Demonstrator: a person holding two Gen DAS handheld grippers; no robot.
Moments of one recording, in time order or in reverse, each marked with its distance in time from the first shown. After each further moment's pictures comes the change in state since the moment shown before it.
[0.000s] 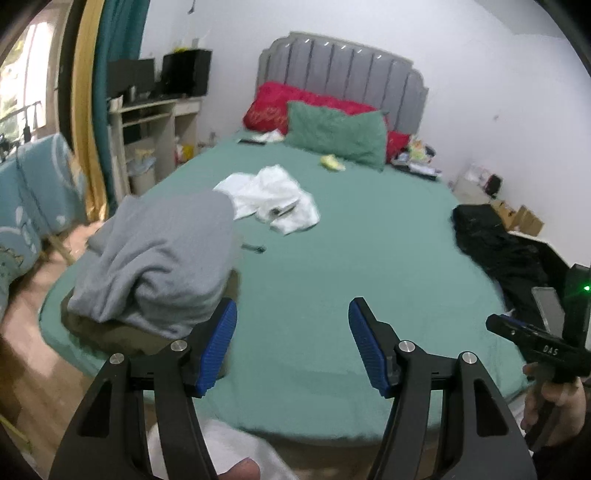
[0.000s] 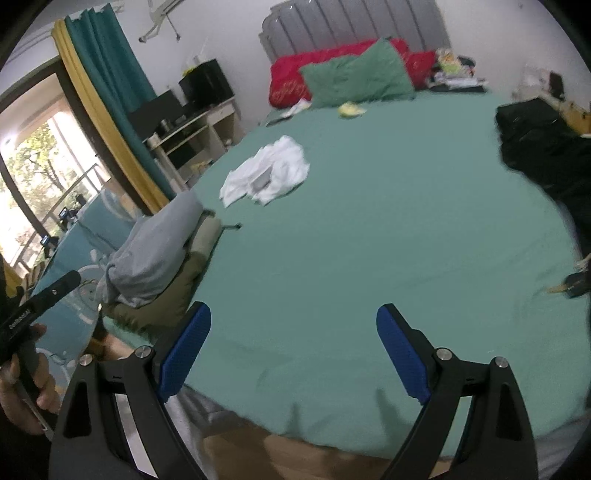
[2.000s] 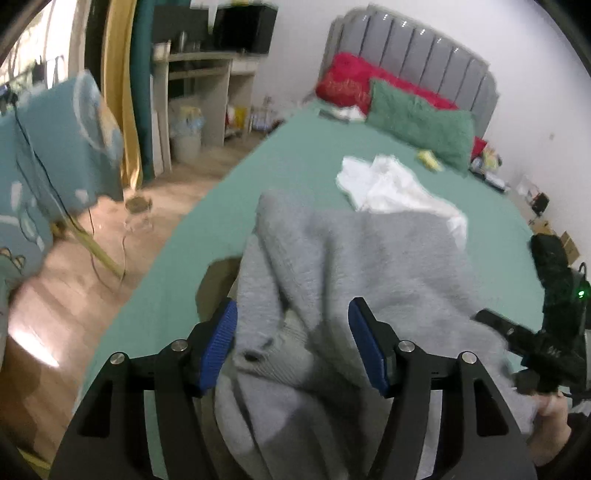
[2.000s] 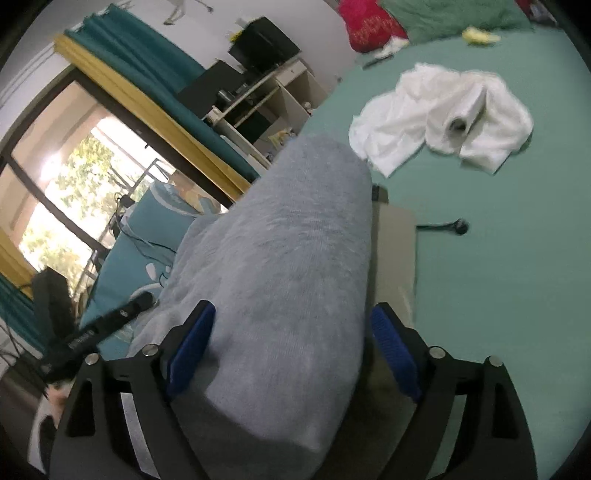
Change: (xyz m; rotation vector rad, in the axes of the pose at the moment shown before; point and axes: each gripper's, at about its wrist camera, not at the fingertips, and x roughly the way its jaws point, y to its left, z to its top) left arm 0.151 0.311 0.081 -0.115 0.104 0.079; right arm 0.294 0.201 0.044 0.074 0.125 0.394
